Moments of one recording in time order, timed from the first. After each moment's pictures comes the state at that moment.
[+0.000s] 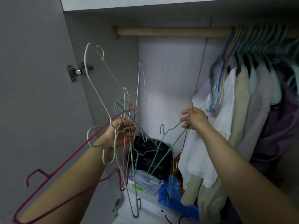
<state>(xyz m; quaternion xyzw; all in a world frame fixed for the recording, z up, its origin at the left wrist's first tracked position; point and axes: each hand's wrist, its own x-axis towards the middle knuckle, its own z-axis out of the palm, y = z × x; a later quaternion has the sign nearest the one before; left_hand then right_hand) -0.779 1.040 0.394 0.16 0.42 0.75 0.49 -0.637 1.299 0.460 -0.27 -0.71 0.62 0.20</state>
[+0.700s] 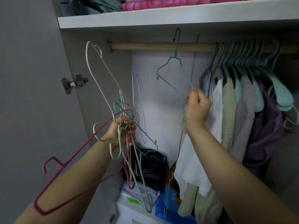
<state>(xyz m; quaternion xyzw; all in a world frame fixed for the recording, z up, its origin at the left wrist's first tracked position) -0.783 1.071 0.431 0.18 0.40 0.76 0.48 -0.627 1.265 0.522 -0.06 -0.58 0.54 0.60</state>
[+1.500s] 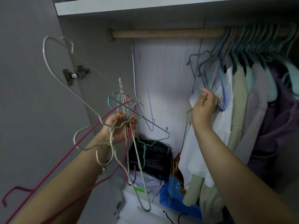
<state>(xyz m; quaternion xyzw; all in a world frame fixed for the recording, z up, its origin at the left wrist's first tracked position) -0.778 1.044 0.420 0.21 0.32 0.77 0.51 -0.652 1.309 0.466 -0.21 -0.64 0.45 0.59</state>
